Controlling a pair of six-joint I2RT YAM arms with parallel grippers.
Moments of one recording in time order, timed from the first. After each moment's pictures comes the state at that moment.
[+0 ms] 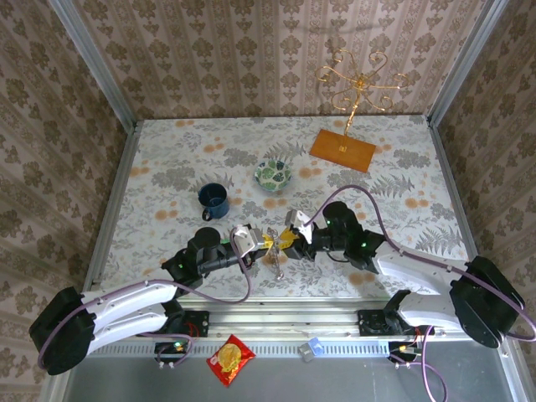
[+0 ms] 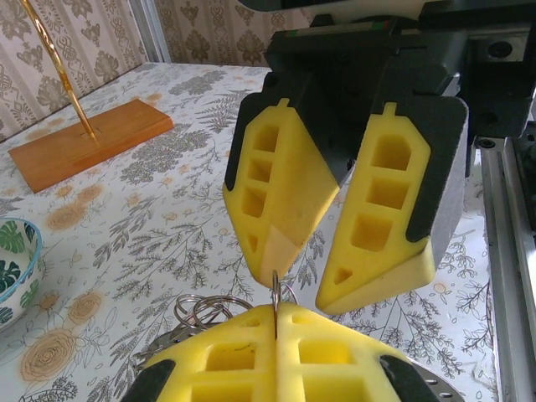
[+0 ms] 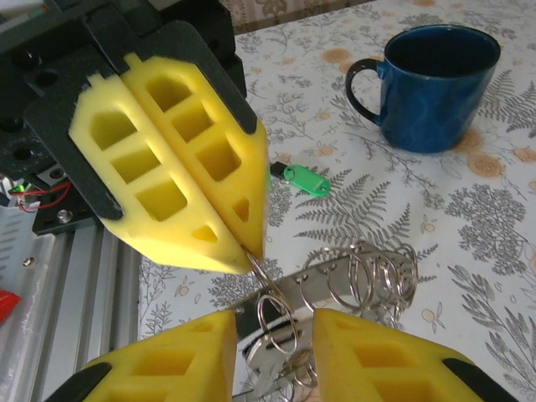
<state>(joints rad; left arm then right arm) -0.92 0.93 0.28 0.41 0.32 0.17 0.72 1.20 0.54 0.19 -0.55 -0.16</state>
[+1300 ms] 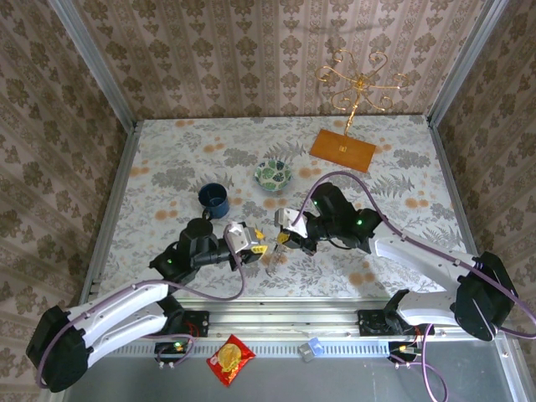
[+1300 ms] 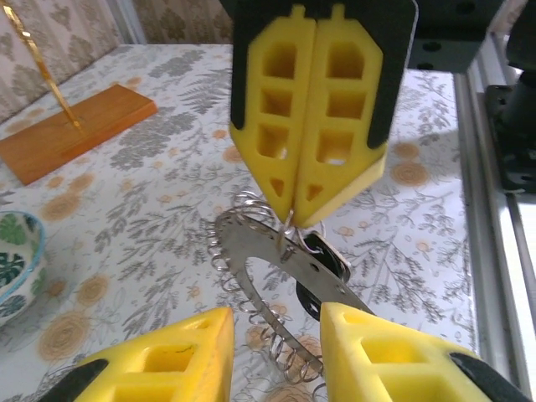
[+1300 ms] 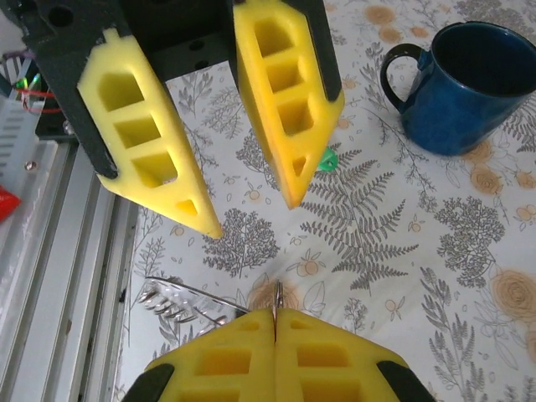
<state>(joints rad) -0.80 0.84 0.37 0.11 0.50 0.29 0.73 1.25 0.87 -0.37 -0.52 -0.55</state>
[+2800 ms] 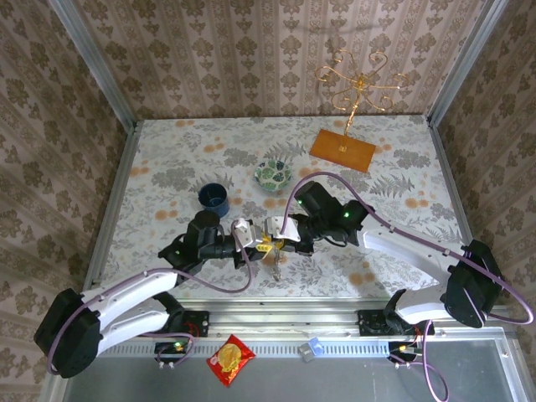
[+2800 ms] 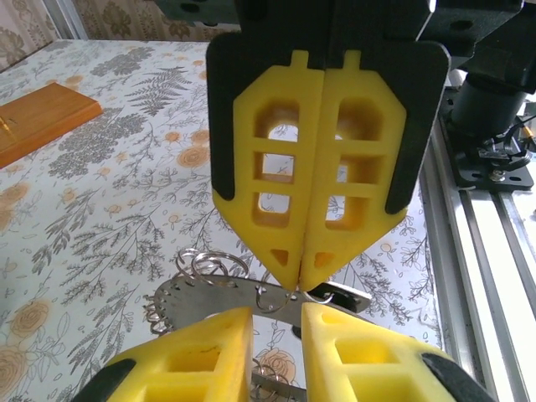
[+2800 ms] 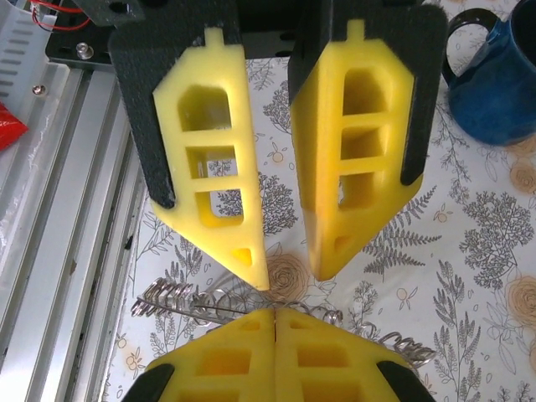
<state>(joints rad) -0.76 0.97 0.40 0.17 0.63 0.30 0.80 1.35 1.01 -0.57 -0.45 -0.70</state>
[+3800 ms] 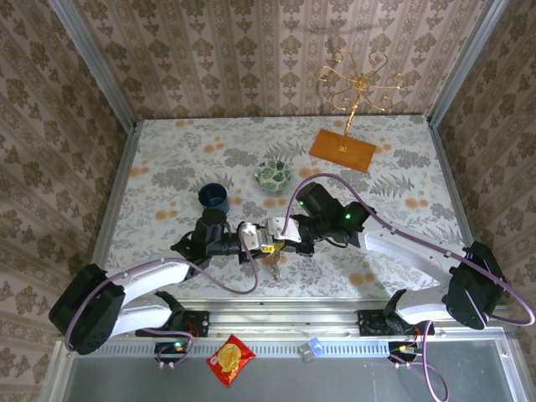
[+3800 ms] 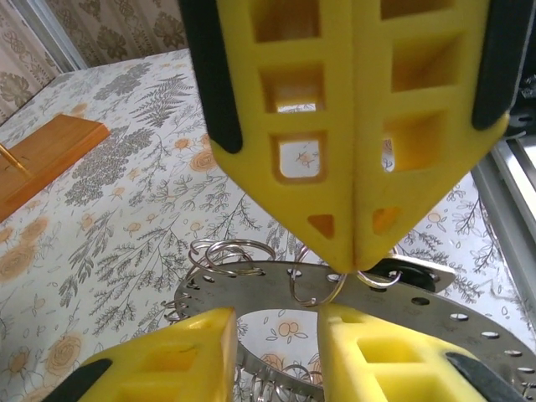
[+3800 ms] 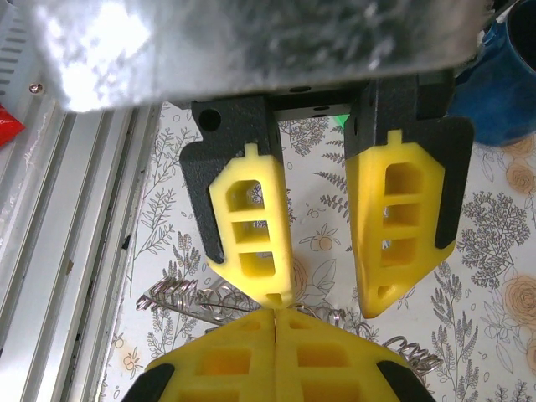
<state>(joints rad) -0.74 1.17 0.38 0.38 0.66 0.51 0.80 1.34 0.99 -0.55 -0.45 -0.70</state>
